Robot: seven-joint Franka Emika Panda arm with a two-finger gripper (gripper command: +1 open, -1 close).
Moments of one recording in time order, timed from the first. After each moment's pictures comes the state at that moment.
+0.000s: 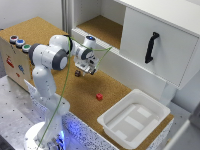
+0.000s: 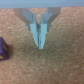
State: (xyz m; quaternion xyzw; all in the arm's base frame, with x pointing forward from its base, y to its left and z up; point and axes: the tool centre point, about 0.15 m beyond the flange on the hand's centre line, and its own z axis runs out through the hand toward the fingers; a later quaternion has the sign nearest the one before) arm 0.424 0.090 0.241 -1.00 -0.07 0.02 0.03
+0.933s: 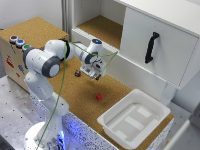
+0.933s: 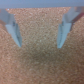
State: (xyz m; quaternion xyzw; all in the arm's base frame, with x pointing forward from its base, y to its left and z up) arm 0.414 0.004 0.256 -1.00 -0.08 -0.01 0.04
